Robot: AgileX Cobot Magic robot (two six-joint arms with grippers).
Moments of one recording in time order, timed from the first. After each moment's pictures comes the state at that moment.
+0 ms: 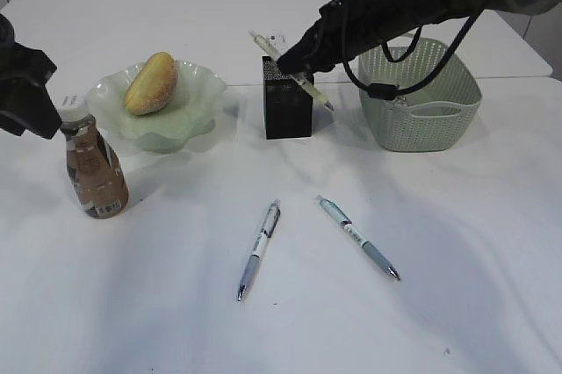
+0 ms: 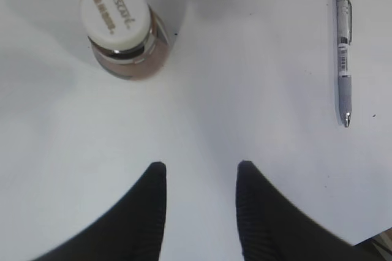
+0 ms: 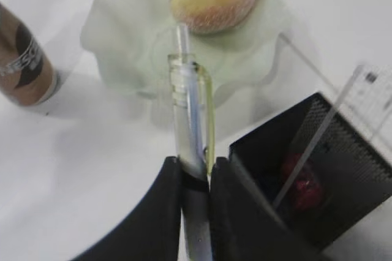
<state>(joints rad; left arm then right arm) -0.19 1.54 -1.30 -0.18 1.08 0.11 0.18 2.25 -1.92 0.96 0.89 -1.34</state>
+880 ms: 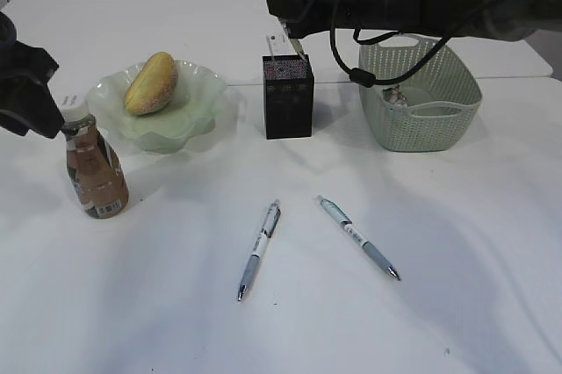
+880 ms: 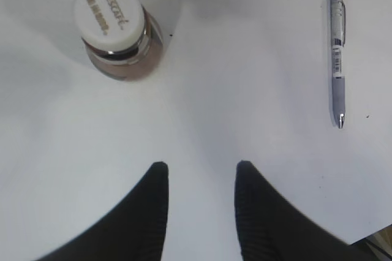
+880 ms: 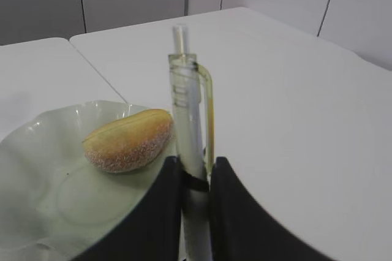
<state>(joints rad) -0.19 1.54 -1.30 -0.19 1.08 0.11 0.18 2.32 -1.92 1.70 0.67 -2.01</state>
